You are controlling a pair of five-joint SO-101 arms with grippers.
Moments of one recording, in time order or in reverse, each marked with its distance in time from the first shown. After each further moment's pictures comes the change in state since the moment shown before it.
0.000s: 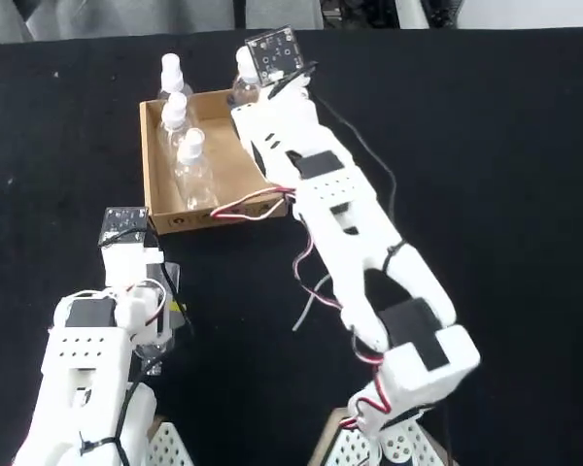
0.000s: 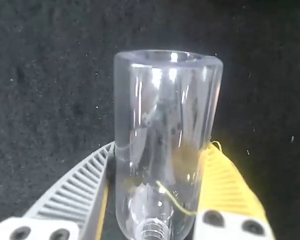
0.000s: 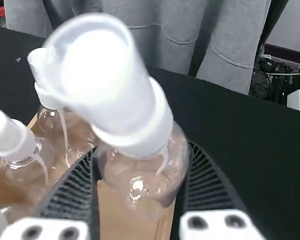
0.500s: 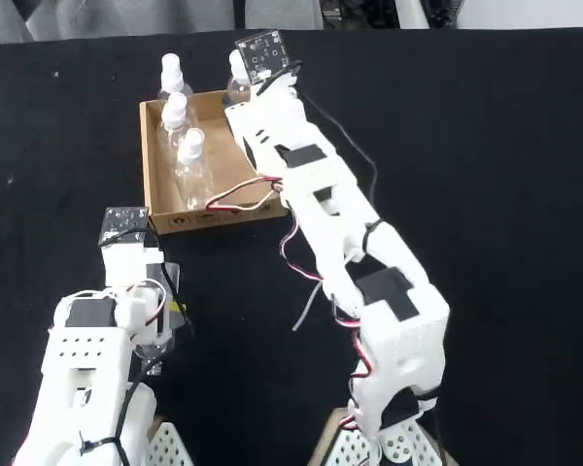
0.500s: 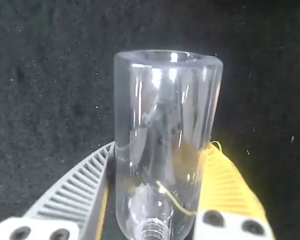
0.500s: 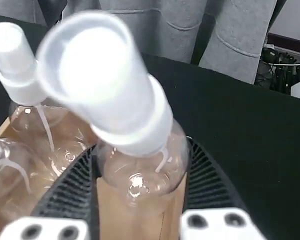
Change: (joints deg) left arm 0.0 0.0 0.0 0.0 0.0; right arm 0.0 14.2 -10.0 -3.3 0.0
